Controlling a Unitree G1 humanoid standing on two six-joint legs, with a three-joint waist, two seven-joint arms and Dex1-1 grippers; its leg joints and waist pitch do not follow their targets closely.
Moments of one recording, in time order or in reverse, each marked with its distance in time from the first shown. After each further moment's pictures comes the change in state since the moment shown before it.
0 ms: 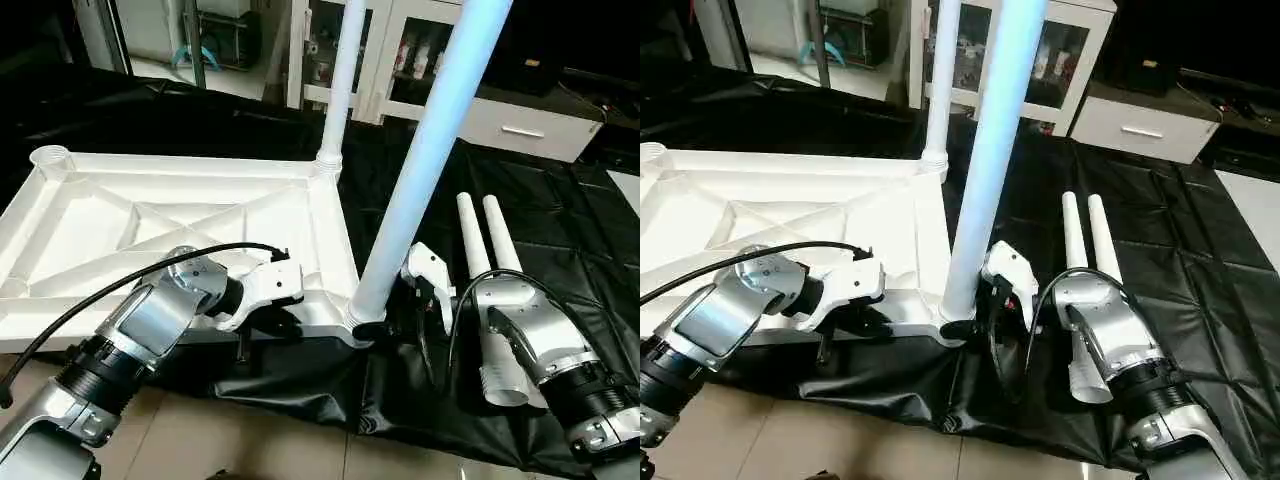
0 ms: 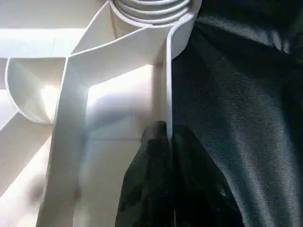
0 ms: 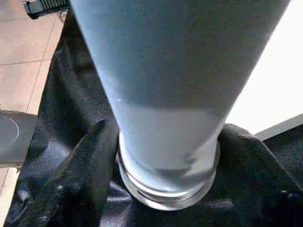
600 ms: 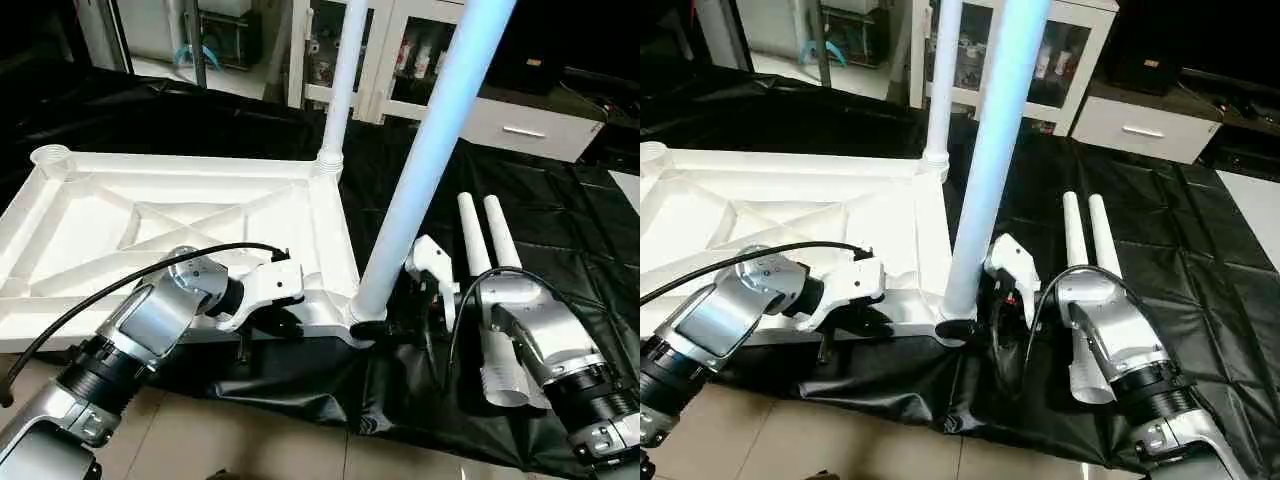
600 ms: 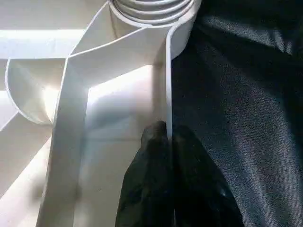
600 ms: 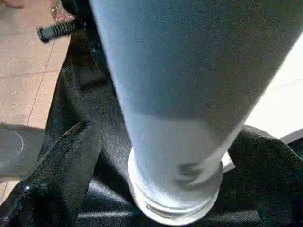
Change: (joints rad) left arm 0.000 -0.003 0.001 0.000 -0.003 -0.001 0.008; right arm 0.015 -0.003 -0.014 -0.054 0.029 0.034 -0.008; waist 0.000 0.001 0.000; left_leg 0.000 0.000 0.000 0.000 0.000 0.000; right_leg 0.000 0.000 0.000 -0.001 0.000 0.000
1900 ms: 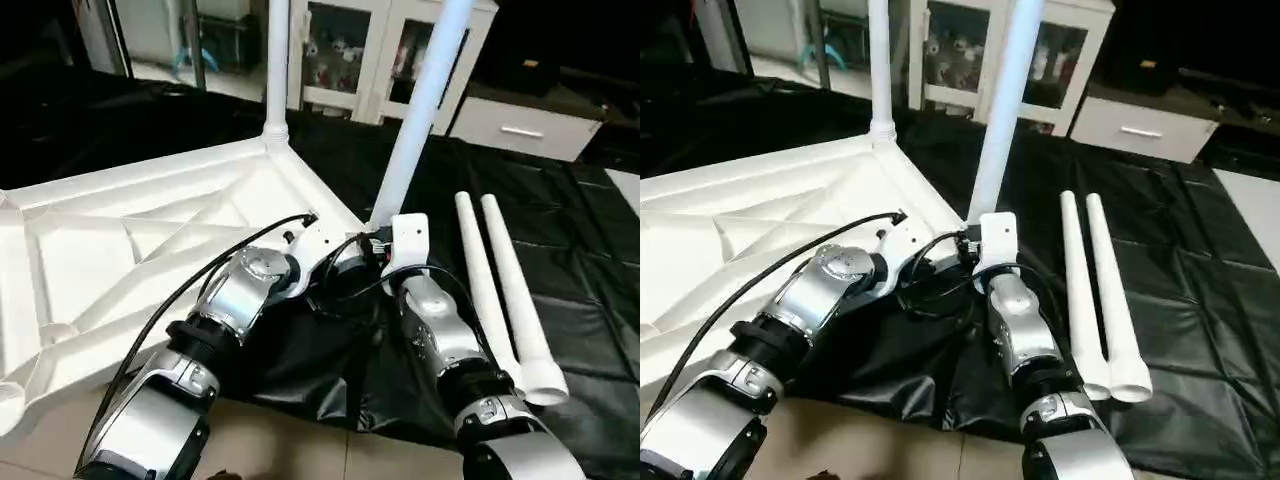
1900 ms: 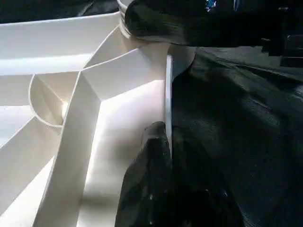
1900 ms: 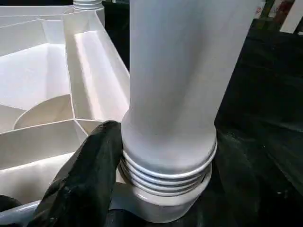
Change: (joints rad) left arm -0.169 -0.392 0.144 0.485 0.080 -0.083 0.603; right arm -0.127 0.479 -0.262 0.465 -0.179 -0.317 -1.130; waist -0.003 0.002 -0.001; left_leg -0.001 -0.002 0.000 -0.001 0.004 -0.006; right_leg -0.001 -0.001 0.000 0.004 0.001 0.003
